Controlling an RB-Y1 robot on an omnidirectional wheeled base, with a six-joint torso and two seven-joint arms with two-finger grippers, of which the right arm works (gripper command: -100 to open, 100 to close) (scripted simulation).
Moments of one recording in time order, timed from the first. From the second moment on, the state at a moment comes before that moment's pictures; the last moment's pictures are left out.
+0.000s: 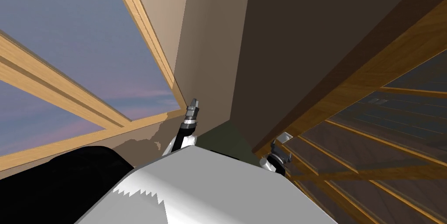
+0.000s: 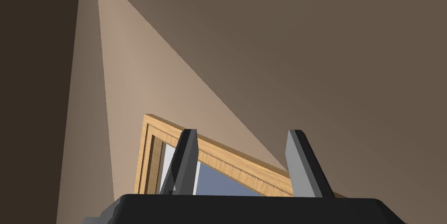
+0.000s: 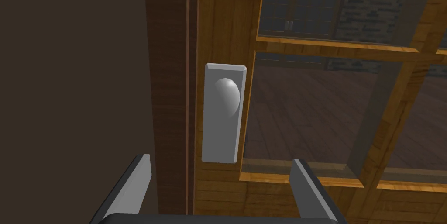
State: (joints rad) arm -0.09 -0.12 -0.39 -0.62 -0.59 -0.89 -1.24
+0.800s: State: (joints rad) arm 0.05 -0.16 -0.41 -0.63 -0.57 -0.93 -1.36
